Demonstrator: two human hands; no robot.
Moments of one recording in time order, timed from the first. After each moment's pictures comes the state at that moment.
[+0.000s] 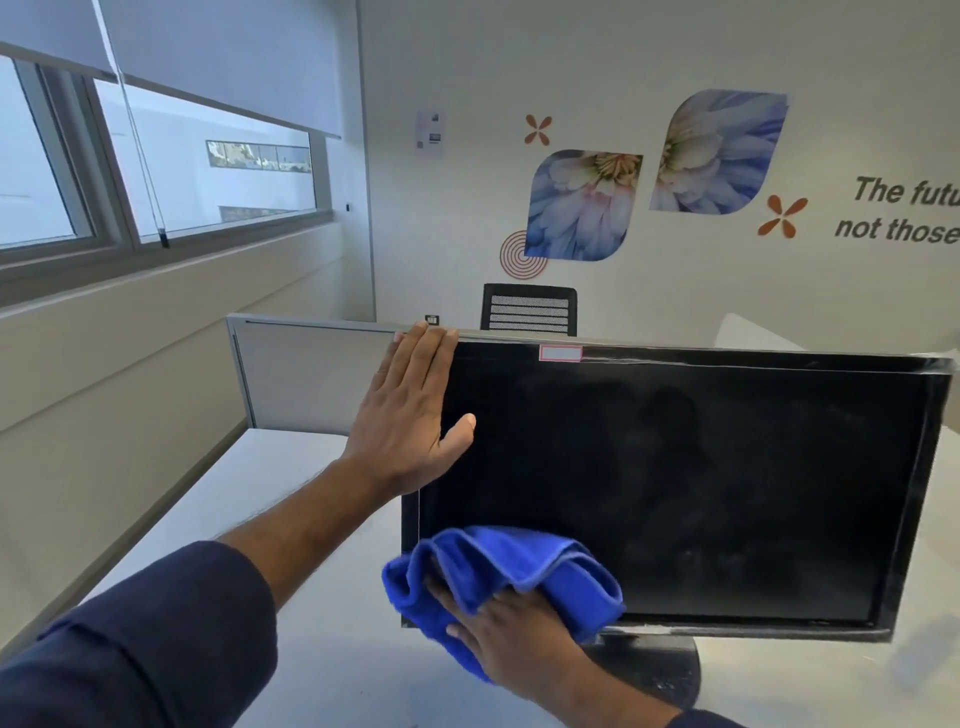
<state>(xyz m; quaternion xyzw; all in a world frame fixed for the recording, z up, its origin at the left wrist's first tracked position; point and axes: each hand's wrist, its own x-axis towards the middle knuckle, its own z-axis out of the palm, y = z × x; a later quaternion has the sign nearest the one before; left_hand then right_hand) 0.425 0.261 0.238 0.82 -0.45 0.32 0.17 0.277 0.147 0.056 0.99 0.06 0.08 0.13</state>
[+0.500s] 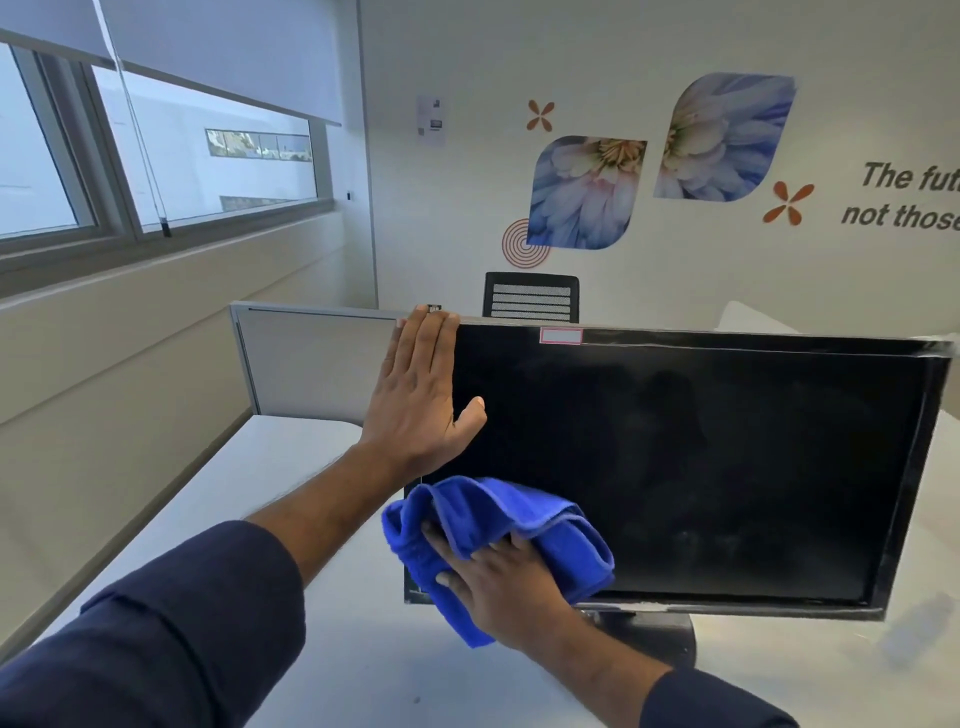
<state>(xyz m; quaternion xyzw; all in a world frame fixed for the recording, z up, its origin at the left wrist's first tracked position) 0.415 0.250 0.237 0.83 -0.42 0.32 0.19 0.282 0.156 0.088 0.99 0.02 0.10 0.10</state>
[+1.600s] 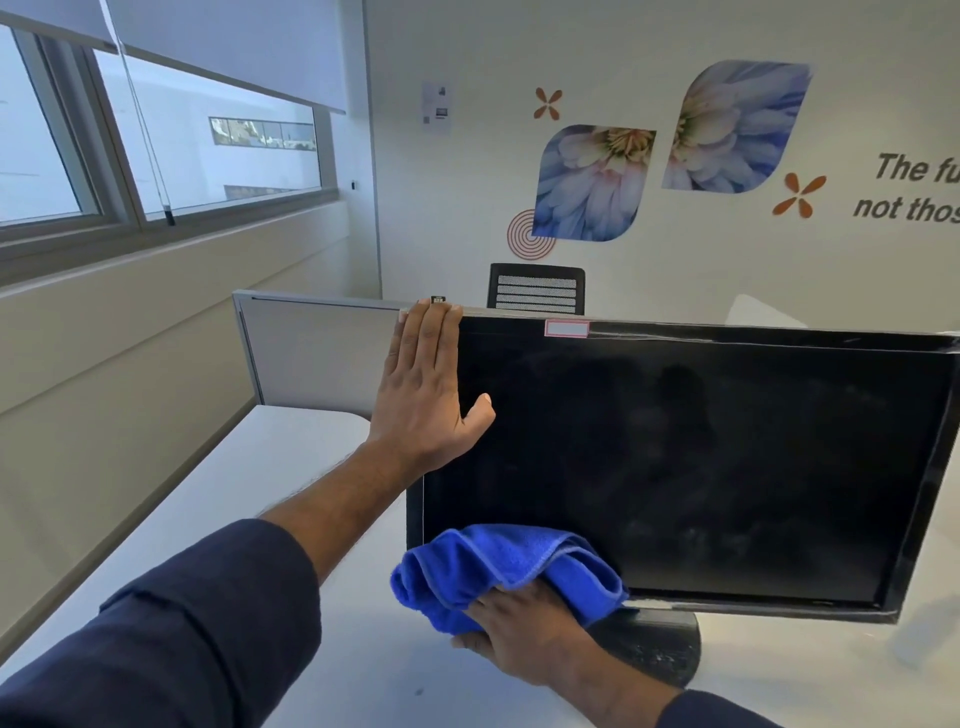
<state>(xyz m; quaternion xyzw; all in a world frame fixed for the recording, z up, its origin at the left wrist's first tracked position) 0.418 0.244 0.227 0.84 -0.39 0.34 0.18 0.267 0.143 0.043 0.99 0.09 -0.01 0.11</state>
